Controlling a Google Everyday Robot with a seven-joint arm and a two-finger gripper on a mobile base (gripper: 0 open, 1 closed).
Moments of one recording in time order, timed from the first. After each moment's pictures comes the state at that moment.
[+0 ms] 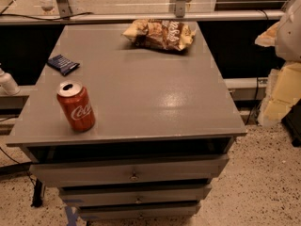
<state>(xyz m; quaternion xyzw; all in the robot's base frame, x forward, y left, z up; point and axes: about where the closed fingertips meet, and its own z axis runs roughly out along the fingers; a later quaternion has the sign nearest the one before) 0.438 -0.217 0.976 -0.60 0.78 -0.03 0.16</state>
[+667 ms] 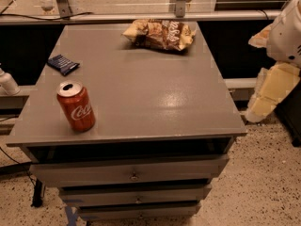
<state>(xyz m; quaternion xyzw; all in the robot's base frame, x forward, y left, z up) 0.454 -0.208 0.967 -0.59 0.78 -0.01 0.19</state>
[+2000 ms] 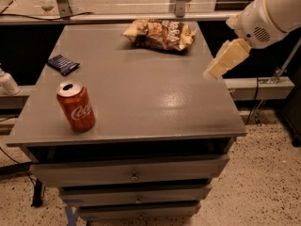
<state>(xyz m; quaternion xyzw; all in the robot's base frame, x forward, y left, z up) 0.572 -0.175 0.960 -0.51 0.79 0.06 0.34</state>
